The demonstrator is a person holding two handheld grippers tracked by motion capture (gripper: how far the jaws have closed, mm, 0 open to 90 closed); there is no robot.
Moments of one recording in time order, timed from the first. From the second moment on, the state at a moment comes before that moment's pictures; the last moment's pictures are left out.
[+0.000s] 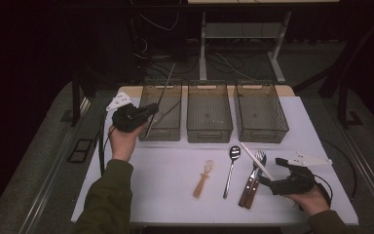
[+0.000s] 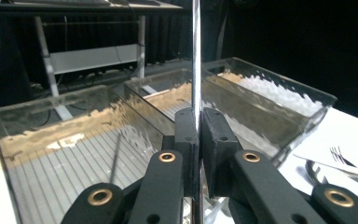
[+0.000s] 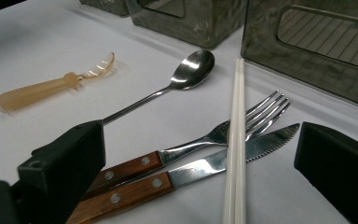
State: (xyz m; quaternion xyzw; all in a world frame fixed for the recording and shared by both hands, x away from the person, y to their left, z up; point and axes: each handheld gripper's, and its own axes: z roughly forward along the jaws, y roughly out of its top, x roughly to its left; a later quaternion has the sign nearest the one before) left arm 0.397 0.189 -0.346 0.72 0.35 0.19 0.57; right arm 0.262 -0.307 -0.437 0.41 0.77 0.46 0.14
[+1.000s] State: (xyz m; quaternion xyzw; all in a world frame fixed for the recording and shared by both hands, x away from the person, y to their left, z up) left arm 0.457 0.182 -0.389 0.74 0.40 0.22 0.49; right arm 0.260 -0.310 -0.436 0.41 0.77 0.47 0.14
